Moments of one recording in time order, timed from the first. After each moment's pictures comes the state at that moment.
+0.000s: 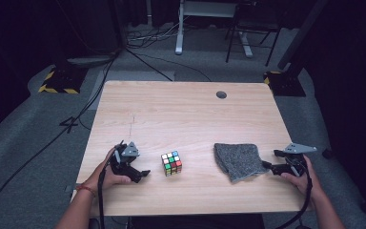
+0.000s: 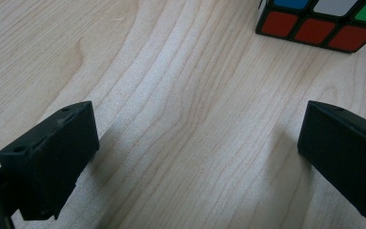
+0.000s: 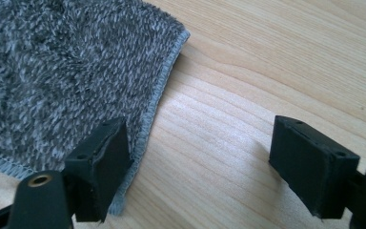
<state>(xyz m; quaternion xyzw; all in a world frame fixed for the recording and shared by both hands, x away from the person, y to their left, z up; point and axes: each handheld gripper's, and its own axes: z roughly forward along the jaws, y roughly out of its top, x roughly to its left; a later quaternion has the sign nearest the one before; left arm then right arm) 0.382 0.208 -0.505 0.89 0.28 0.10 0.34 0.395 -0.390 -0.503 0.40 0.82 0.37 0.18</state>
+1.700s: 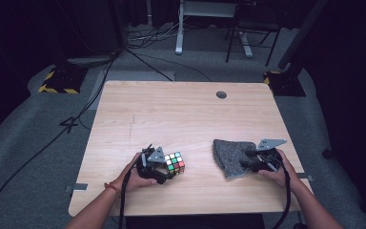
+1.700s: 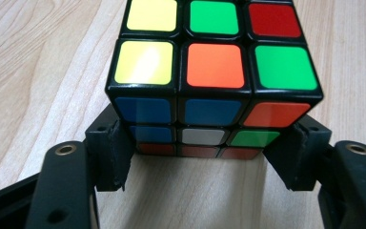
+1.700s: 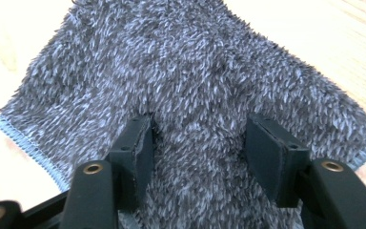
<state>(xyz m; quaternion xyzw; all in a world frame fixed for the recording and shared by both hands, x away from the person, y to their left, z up) 0.376 0.127 -0.502 0.90 0.19 0.06 0.39 0.411 -0.308 -0.493 0.30 0.88 0.36 0.11</state>
